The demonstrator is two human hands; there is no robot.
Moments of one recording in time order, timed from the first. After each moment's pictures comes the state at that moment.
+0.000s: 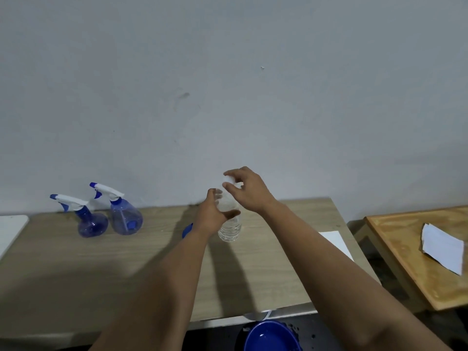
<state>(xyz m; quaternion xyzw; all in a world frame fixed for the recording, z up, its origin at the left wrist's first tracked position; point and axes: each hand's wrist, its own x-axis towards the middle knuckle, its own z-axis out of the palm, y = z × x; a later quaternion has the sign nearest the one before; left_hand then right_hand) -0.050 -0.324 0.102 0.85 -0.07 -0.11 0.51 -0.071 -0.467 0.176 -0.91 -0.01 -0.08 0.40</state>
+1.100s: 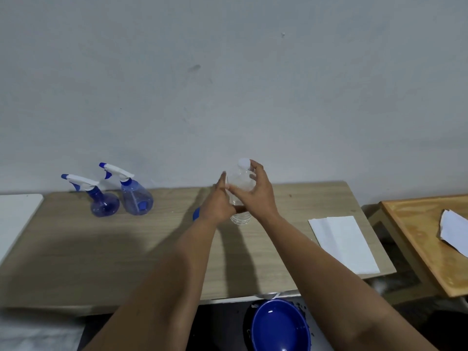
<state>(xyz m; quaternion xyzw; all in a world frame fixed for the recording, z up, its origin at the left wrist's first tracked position) -0.047 -0.313 0.080 0.91 -0.11 -0.13 0.38 -0.087 -0.441 0.101 -0.81 0.10 -0.14 0.55</state>
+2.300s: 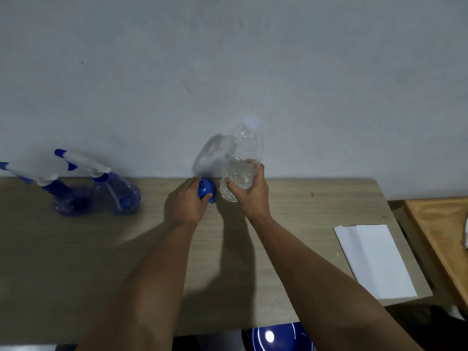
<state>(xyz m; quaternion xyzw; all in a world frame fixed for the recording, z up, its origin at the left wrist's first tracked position) 0.053 -0.240 -0.041 0.97 -0.04 0.01 0.25 0.014 -0.413 -0.009 -0.81 0.16 -0.14 0.55</state>
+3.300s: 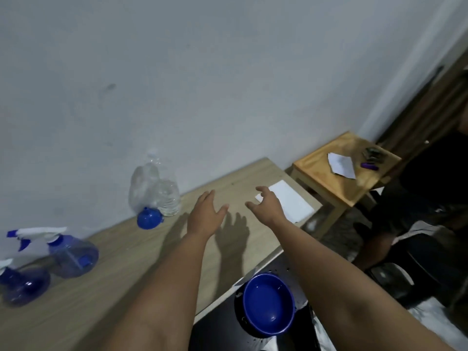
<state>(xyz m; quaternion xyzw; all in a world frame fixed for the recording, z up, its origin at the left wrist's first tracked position) -0.076 -0.338 0.071 0.88 -0.32 -0.15 0.33 -0.204 -0.495 0.088 -0.81 0.42 -0.10 0.39</state>
